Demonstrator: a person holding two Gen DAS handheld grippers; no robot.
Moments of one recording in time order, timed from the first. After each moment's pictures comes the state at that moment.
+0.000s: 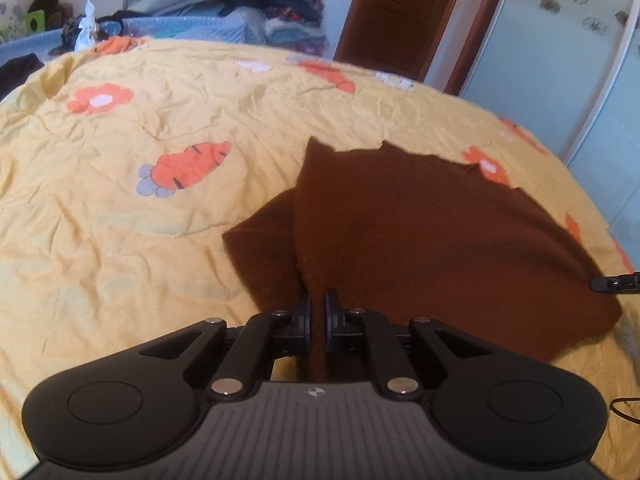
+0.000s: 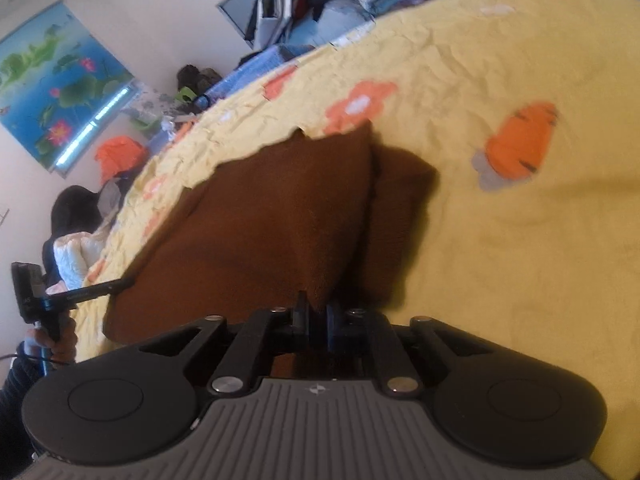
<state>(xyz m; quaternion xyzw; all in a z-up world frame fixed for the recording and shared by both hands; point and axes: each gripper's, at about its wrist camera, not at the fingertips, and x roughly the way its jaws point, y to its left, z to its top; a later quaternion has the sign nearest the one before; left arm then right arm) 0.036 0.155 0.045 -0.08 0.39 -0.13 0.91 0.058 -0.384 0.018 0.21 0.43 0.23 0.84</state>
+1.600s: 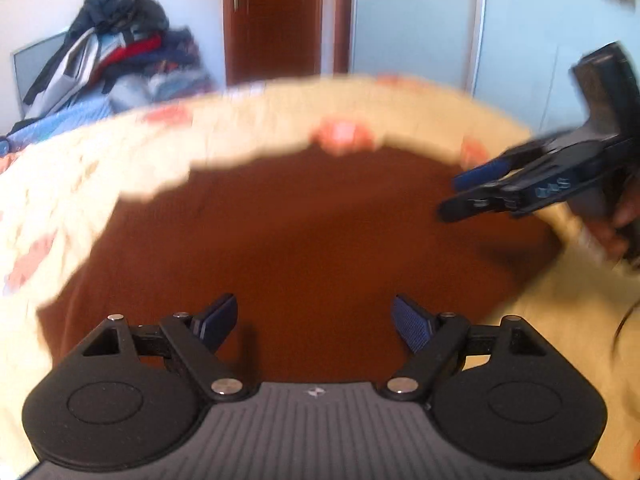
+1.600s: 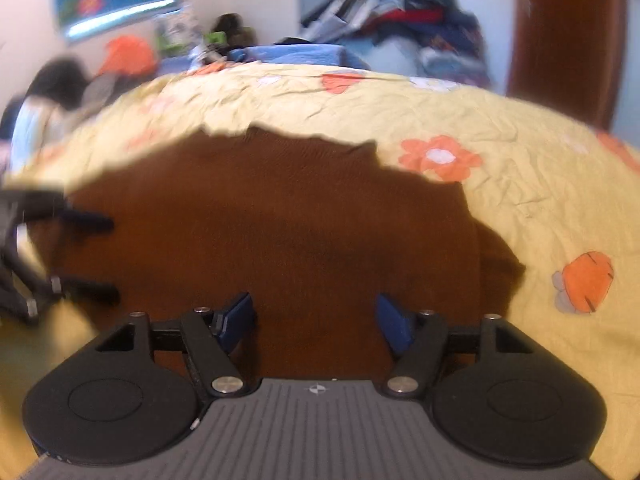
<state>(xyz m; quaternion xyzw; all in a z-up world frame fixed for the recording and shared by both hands) 0.008 0.005 0.048 0.07 0.32 -0.25 0.91 0.066 -0.270 0.042 -0.02 0.36 0.24 0.90</state>
